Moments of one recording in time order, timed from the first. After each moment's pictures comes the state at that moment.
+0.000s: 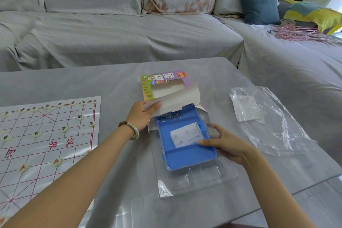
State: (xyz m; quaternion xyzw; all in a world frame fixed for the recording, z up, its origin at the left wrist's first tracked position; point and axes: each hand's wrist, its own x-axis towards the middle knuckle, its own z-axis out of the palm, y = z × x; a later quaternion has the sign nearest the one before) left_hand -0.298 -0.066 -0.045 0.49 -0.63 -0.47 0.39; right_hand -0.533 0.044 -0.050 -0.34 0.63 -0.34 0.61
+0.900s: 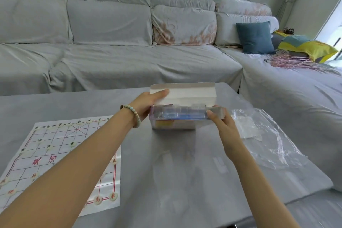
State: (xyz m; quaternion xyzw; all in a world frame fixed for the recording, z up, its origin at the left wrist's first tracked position) left_hand -0.257 -0.049 0.084 0.42 -0.53 -0.65 0.36; right_hand -0.467 0.055 0.044 -0.47 0.58 -0.59 0.33
